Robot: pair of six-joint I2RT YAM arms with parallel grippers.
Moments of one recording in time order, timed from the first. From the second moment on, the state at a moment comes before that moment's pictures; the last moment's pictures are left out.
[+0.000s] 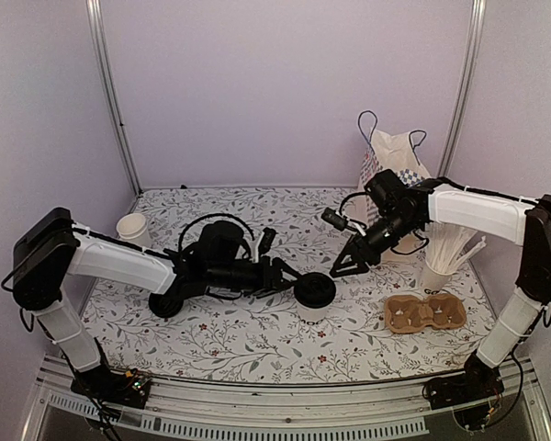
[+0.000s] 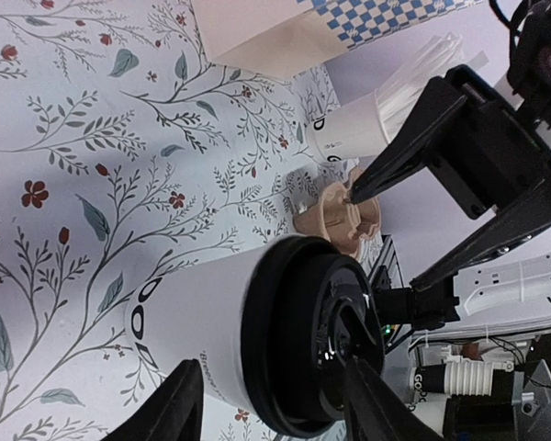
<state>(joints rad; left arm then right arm) -0.93 1.69 0.85 0.38 0.35 -0.93 0.57 1.68 1.28 -0.79 -0.75 -0.32</state>
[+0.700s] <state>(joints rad) -0.93 1.74 0.85 0.41 0.36 -0.93 0.57 1.77 1.28 -0.75 -0.80 -0.30</state>
